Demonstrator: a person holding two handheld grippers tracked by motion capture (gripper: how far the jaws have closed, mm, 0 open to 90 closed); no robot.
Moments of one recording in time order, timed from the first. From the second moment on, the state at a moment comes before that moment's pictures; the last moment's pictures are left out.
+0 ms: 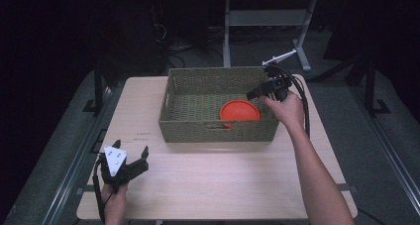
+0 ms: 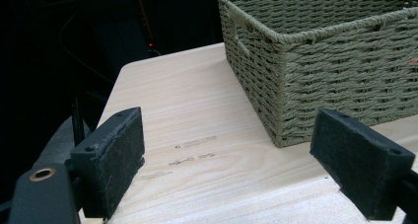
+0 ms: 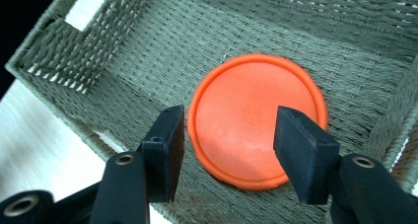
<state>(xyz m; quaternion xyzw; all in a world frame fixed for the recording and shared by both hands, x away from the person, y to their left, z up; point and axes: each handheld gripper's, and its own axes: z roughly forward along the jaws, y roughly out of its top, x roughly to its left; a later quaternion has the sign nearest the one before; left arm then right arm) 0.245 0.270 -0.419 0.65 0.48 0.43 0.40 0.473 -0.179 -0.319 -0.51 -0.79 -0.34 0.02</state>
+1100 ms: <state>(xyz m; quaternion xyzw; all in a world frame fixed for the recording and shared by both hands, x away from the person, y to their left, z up) 0.245 0.268 -0.420 0.65 0.48 0.43 0.40 0.423 -0.205 -0.306 -0.49 -0.79 -0.37 0.00</state>
